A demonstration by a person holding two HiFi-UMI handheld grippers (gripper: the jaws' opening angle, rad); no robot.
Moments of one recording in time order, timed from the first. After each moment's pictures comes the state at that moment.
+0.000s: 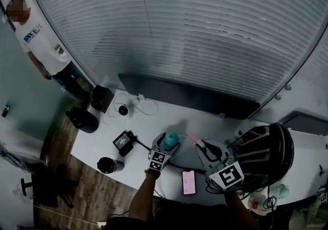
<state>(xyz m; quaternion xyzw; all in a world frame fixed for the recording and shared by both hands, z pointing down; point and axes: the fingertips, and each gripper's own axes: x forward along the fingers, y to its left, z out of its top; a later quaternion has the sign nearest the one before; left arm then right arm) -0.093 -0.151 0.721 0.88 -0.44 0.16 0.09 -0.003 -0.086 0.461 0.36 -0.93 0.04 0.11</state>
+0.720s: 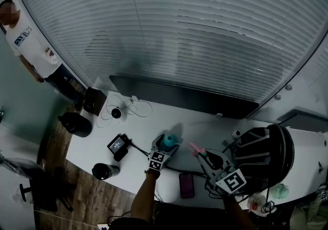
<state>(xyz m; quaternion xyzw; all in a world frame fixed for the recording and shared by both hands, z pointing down) -0.078 -0.171 0.770 0.88 -0.42 0.18 0.13 0.023 -0.082 0.504 0.36 -0.92 0.11 0.04</state>
